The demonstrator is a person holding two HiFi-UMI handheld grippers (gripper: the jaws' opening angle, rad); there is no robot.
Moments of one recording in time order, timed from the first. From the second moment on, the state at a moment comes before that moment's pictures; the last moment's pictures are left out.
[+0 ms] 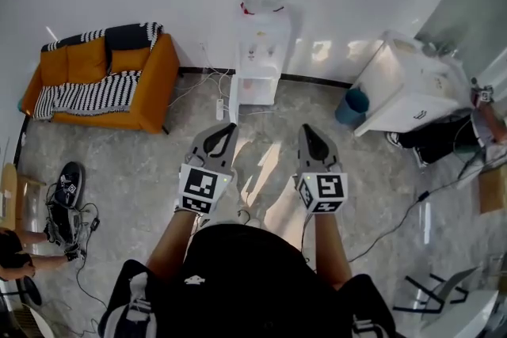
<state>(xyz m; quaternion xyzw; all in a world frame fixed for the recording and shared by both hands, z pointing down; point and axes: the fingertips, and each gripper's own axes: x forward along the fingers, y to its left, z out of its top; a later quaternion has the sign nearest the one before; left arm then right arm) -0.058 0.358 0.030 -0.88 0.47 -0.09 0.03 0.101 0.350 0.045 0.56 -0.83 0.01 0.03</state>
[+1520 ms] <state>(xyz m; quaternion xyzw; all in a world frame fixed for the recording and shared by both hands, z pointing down) -0.120 0.066 0.038 -0.89 0.44 -0.11 0.01 0.045 0.073 0.052 0.59 -0.80 0.04 0.08</state>
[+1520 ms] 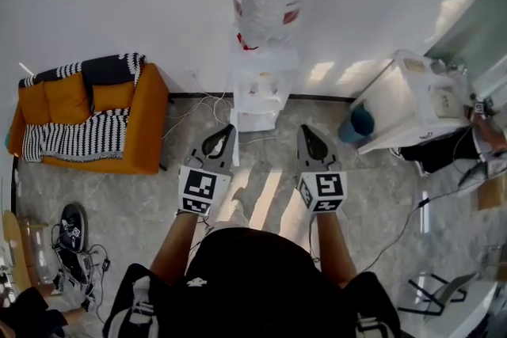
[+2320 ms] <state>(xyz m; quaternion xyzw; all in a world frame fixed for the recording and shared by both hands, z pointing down) -0.140 -0.030 0.073 -0.90 0.42 -0.10 -0.06 0.010 -0.013 0.091 0.60 -0.79 0.07 0.11</state>
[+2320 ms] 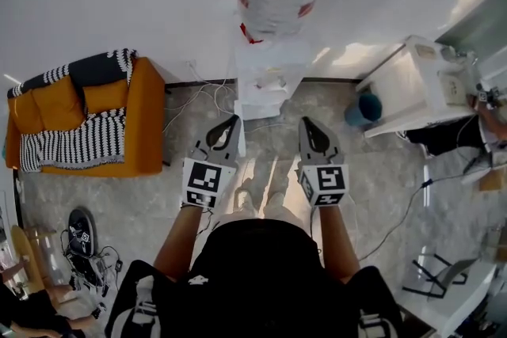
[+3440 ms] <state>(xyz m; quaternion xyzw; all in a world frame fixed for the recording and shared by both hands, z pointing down) -0.091 -0.063 0.212 -0.87 0.42 -0.17 -0.18 0.058 -0.053 0.231 0.55 -0.80 0.15 0.19</state>
